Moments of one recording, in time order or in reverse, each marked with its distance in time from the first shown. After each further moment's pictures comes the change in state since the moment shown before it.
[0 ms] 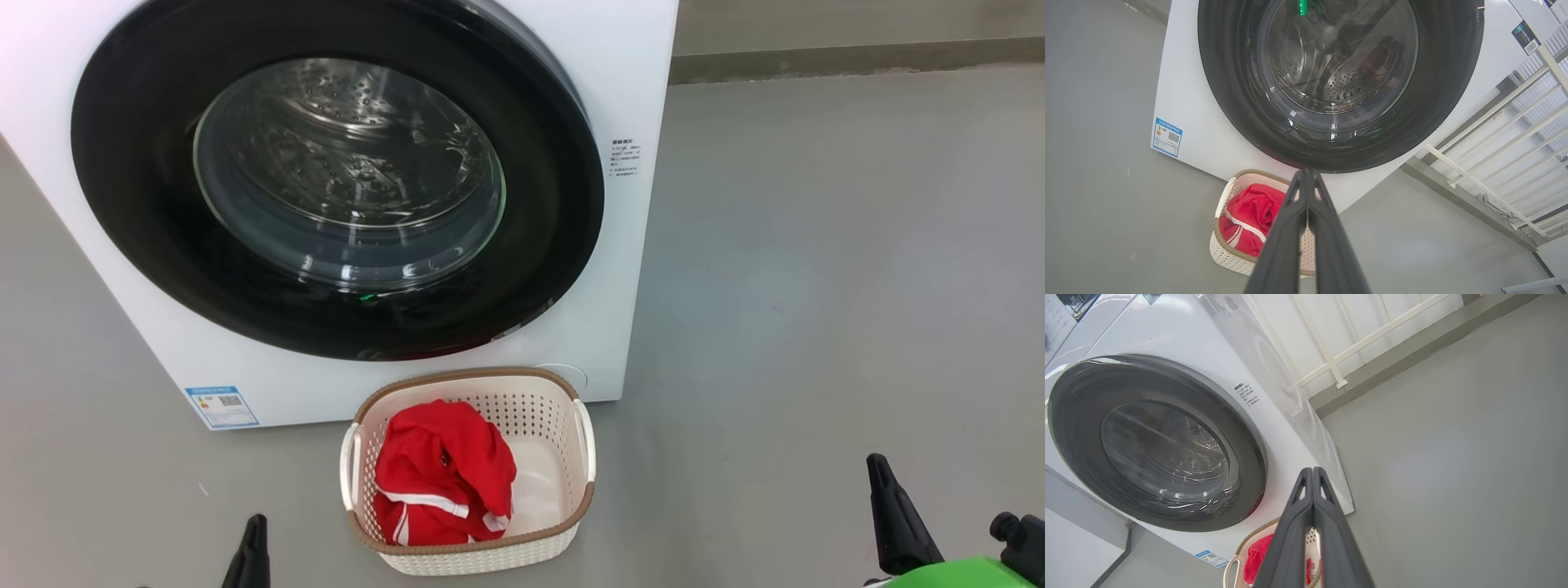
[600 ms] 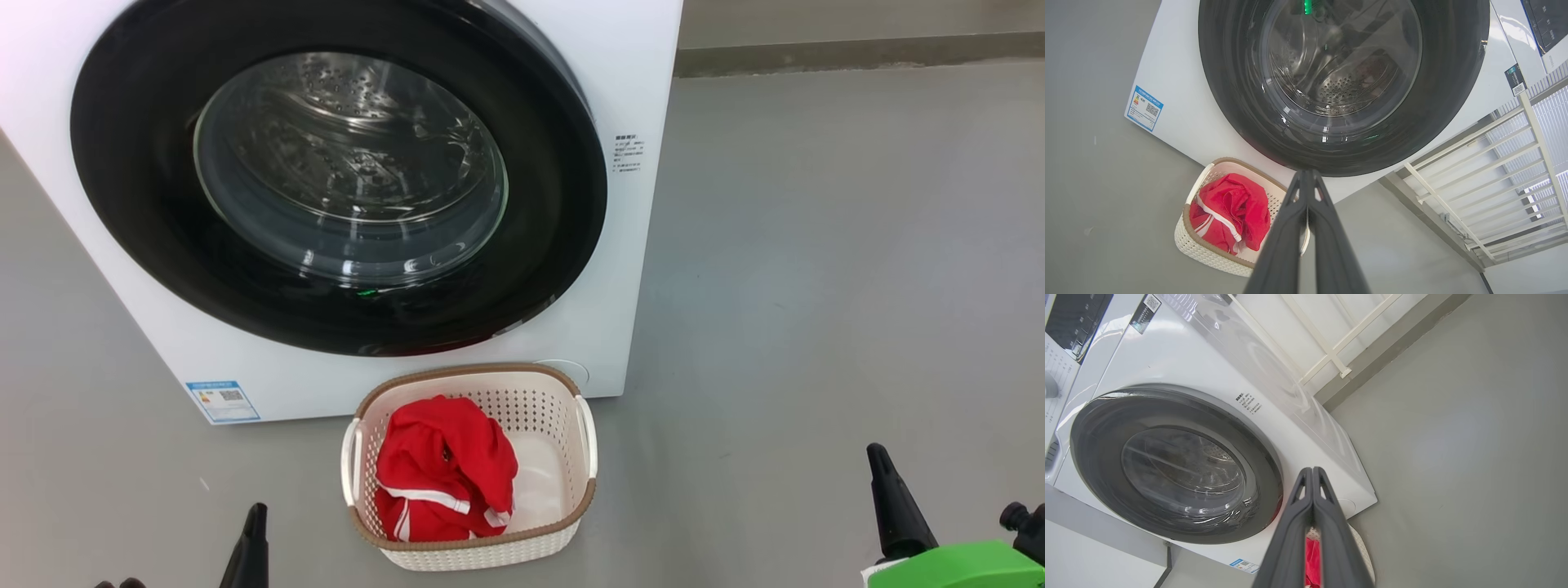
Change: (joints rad) left arm -0.040 -0.003 0.013 0.018 -0.191 -0.018 0.053; right arm -0.033 -0.005 -0.002 0.013 0.191 0.000 0.054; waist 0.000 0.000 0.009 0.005
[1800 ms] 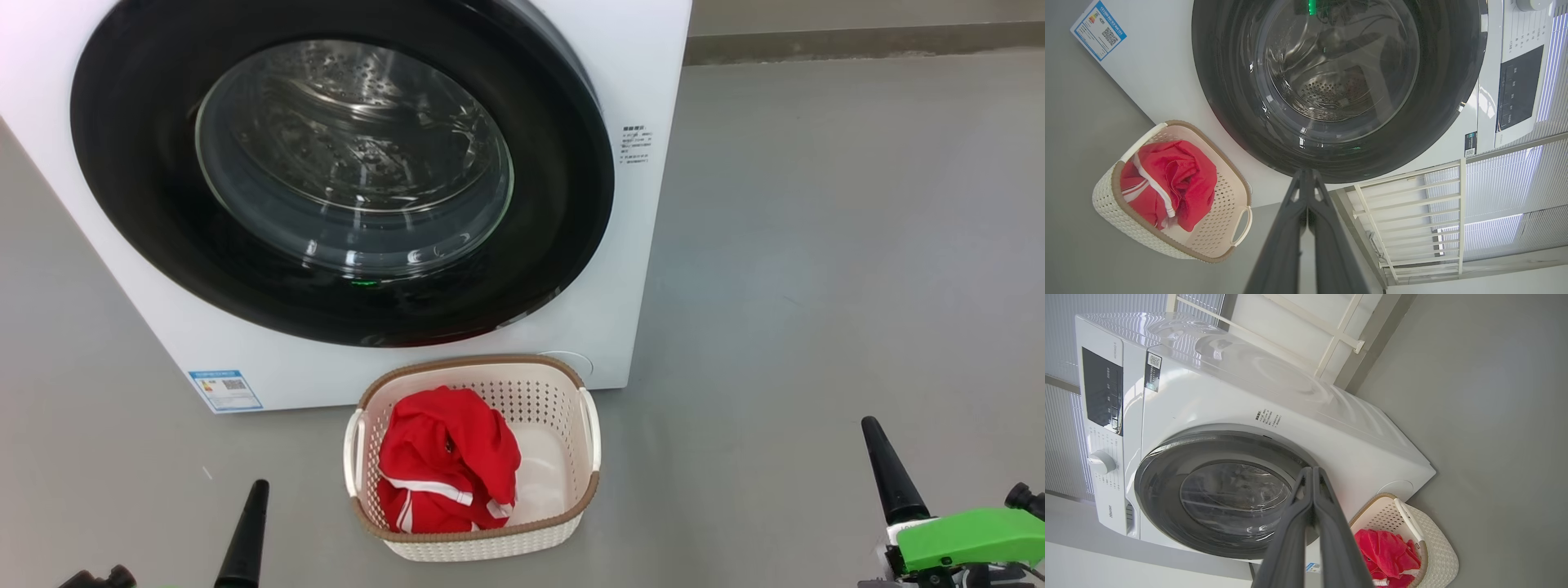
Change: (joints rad) left arm -0.061 -0.002 0.027 0.038 -0.393 -0.035 0.104; right arm -0.078 -0.009 -0.005 0.029 0.396 -0.003 0.106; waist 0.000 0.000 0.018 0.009
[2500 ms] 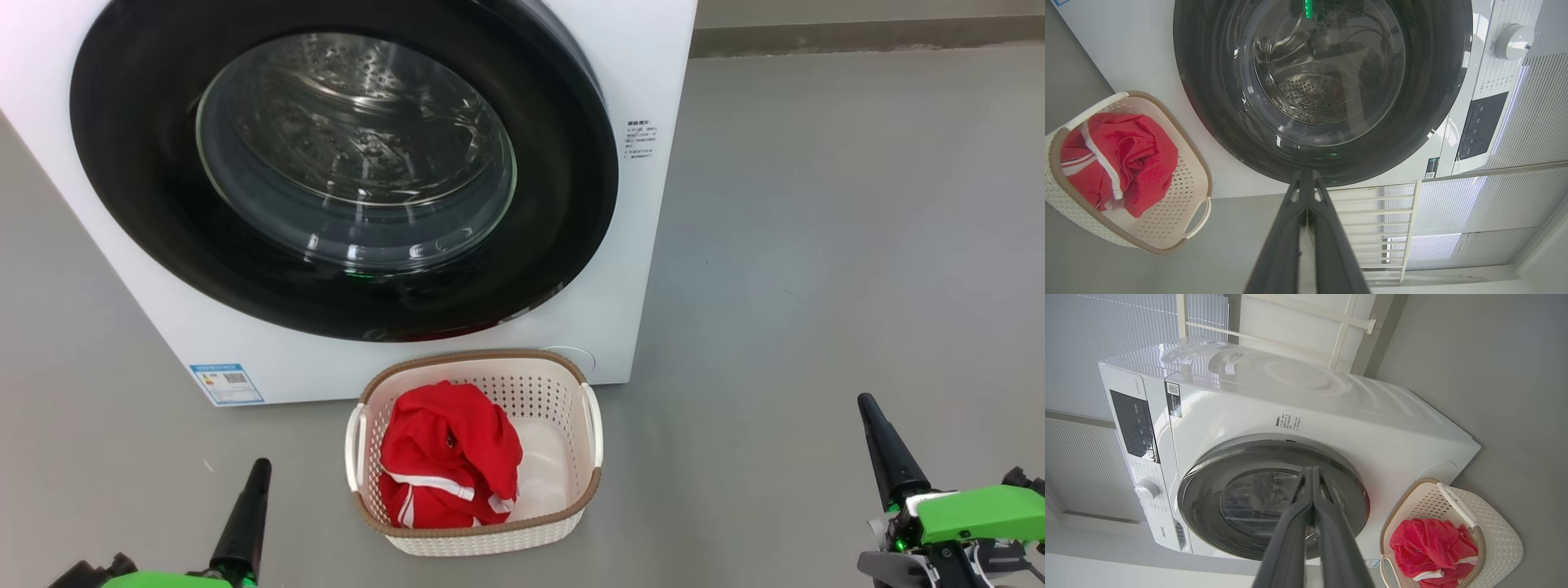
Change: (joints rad) left arm -0.041 -0.004 0.012 0.019 -0.206 -0.019 0.054; right arm -0.048 -0.006 -0.004 0.015 0.216 0.000 0.060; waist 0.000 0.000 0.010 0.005
